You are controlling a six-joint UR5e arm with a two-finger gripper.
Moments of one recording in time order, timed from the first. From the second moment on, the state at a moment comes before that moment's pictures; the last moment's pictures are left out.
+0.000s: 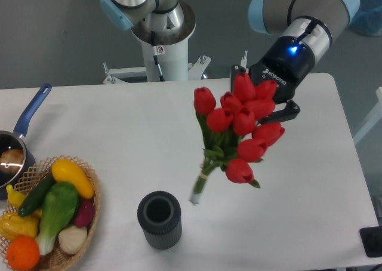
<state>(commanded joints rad) 2.82 -1.83 -1.59 -0.71 0.38 1.06</state>
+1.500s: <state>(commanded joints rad) 2.59 -1.83 -1.60 -0.79 1.34 1.23</state>
